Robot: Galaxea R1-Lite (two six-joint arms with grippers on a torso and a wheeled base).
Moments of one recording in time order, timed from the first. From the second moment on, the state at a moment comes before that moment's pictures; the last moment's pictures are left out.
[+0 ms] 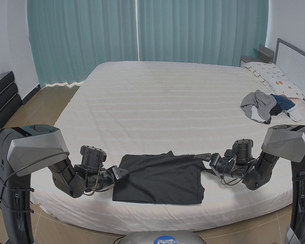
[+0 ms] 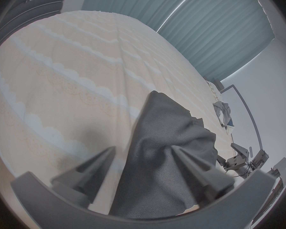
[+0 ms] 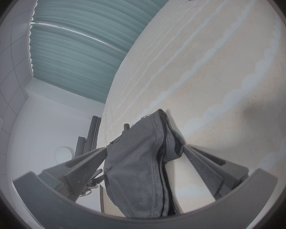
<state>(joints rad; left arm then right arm) -0.33 2.32 -0.78 -0.81 -0.11 -0.74 0.24 2.42 -0.81 -1.14 0.40 0.90</state>
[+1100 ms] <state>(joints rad) -0.24 2.11 -0.72 -0.97 0.10 -0.68 0.21 2.08 -0.60 -1.06 0.12 0.68</state>
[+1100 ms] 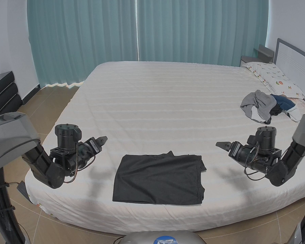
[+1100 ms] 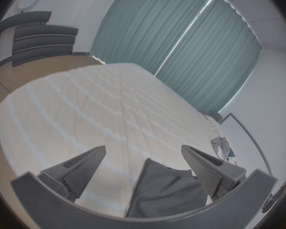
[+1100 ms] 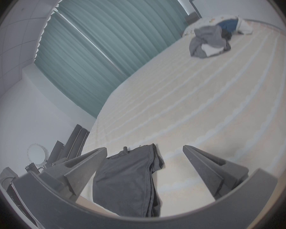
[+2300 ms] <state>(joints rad) -0.21 0.72 -0.12 -0.68 0.38 -0.18 0.10 0.43 -0.24 -0.06 -0.02 0.15</state>
